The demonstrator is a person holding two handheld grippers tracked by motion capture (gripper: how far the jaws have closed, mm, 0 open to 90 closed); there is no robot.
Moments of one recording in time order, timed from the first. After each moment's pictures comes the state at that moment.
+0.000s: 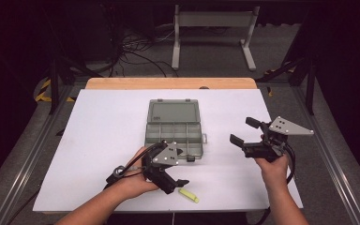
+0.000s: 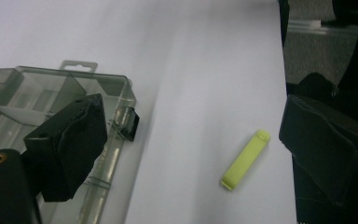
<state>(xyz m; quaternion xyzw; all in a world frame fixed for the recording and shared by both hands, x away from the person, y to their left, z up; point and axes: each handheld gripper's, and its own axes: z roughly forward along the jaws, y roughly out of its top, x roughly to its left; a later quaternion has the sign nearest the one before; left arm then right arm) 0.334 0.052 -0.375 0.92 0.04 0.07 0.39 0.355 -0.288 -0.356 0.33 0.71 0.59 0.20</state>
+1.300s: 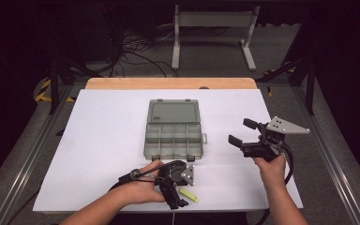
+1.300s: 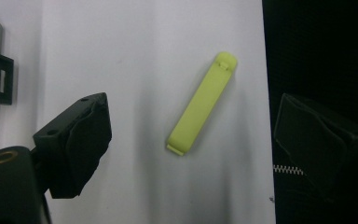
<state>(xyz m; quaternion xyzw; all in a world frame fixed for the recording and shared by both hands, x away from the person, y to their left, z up) 0.328 0.012 -0.423 0.98 -0.02 -0.02 0.21 0.361 -0.288 -0.363 0.33 0.71 0.59 0.18</state>
